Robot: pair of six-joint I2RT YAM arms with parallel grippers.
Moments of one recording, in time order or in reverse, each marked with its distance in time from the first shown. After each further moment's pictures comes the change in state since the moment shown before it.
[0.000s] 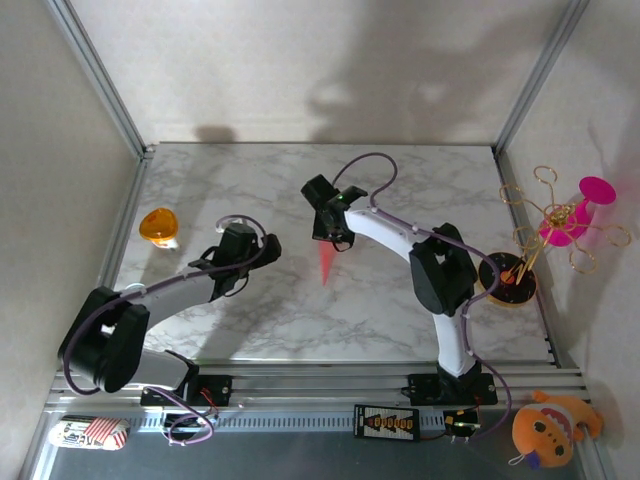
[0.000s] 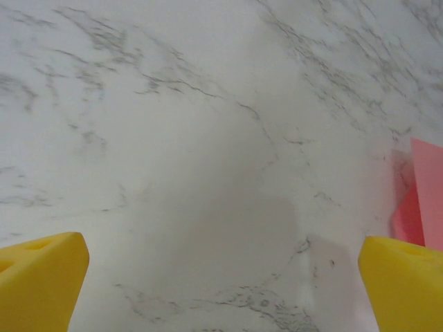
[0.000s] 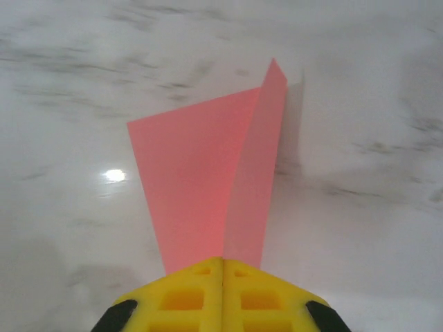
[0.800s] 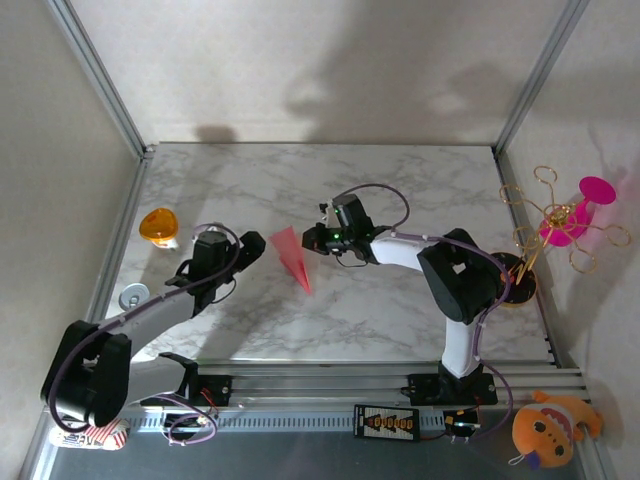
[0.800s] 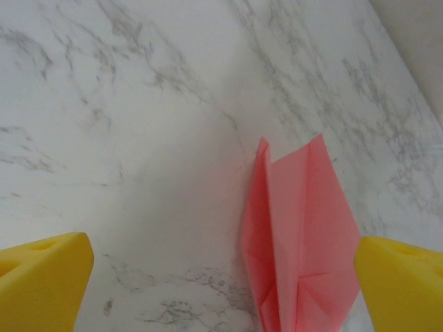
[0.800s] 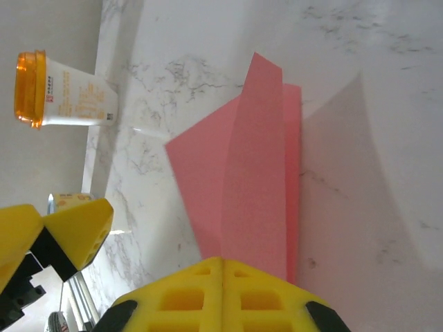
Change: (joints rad) left arm 0.117 -0.150 -0.147 0.124 0.207 -0.190; right arm -0.095 -0.112 -0.569 0.958 -0.674 -0.005
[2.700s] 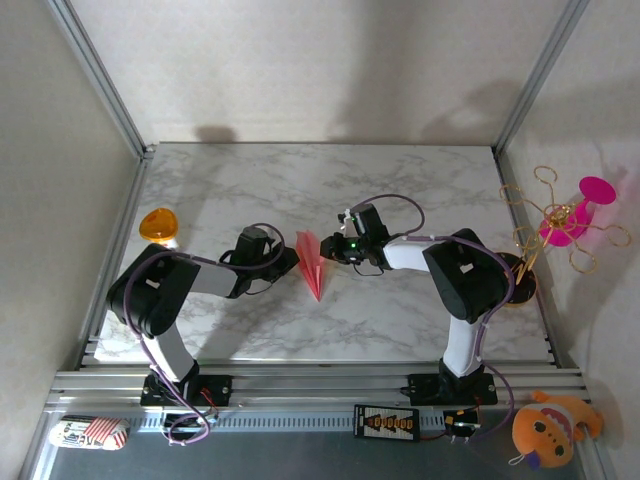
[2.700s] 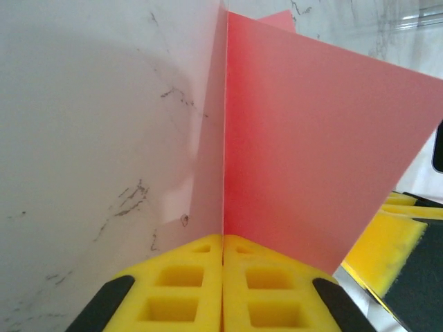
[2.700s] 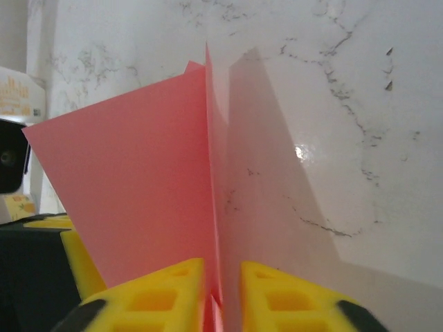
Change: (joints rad) left arm -0.150 0.532 0.151 0.360 0.318 -0.131; right arm -0.076 -0.017 -0.110 -0.029 0.023 -0.093
